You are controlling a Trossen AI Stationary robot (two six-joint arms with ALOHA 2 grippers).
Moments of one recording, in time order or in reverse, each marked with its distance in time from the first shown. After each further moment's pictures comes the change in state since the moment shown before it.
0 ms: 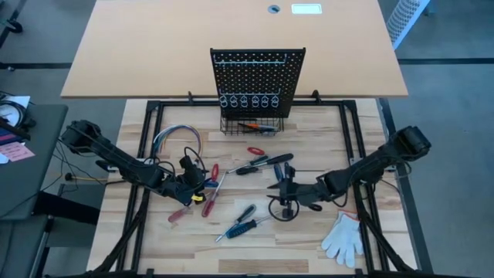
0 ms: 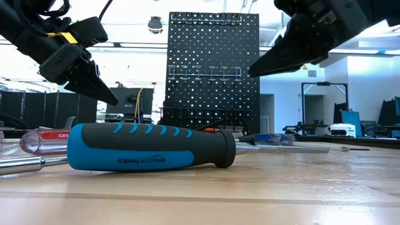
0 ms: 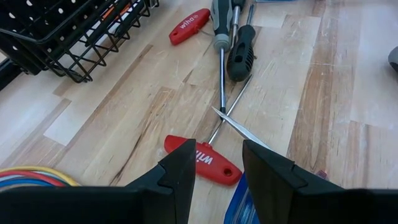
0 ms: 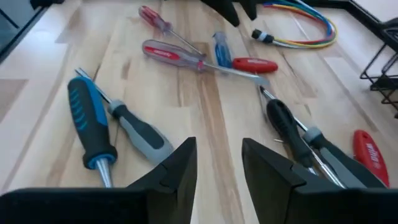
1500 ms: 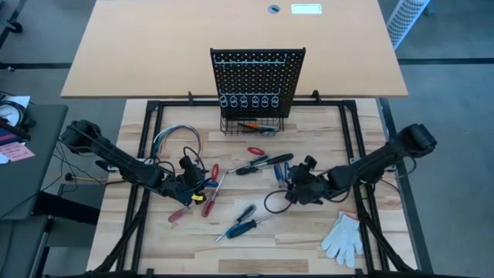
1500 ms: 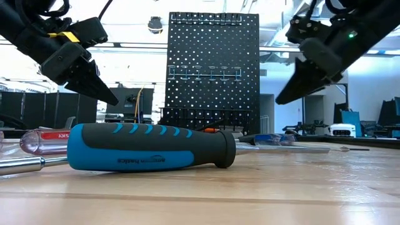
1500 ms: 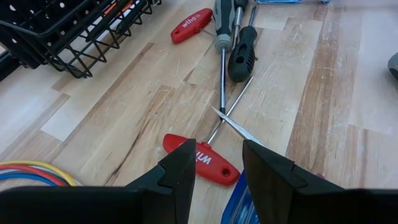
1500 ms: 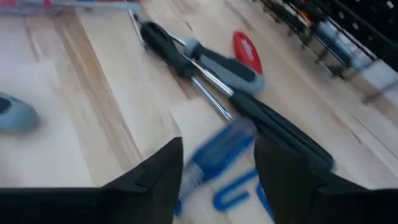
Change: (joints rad) left arm 0.000 0.000 0.000 -0.001 0.000 -0.034; right arm -0.028 -0.087 0.002 -0.531 0.227 0.452
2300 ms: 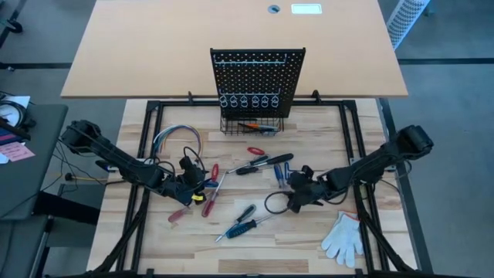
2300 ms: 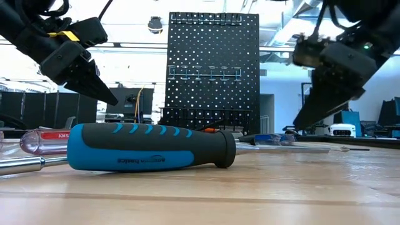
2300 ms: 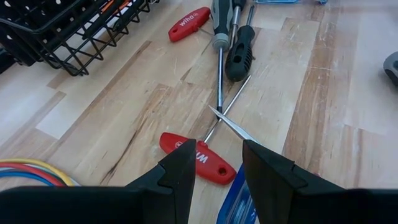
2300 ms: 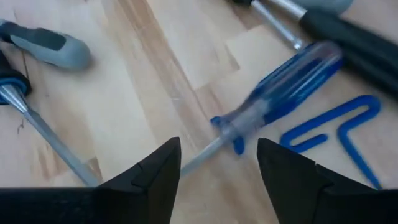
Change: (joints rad) left arm 0.000 0.000 0.000 0.001 0.009 -0.016; right arm -0.001 0.060 -0.066 0.149 -0.290 0.098
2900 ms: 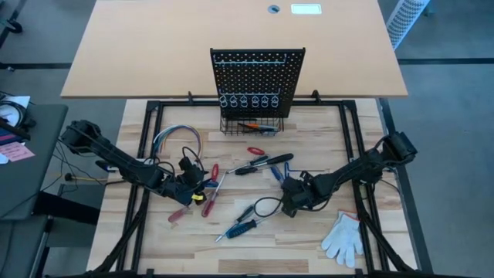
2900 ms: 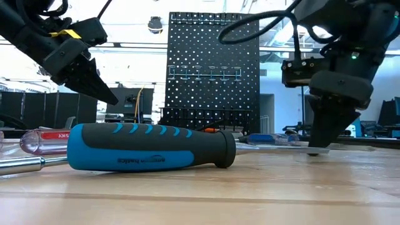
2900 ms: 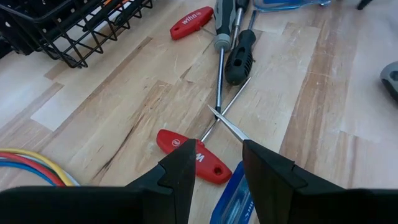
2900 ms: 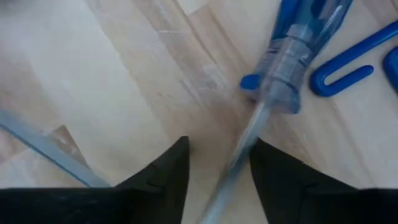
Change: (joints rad) left arm -0.009 0.000 0.000 0.000 -0.001 -0.056; right arm 0.000 0.231 0.209 -0.350 -0.149 0.164
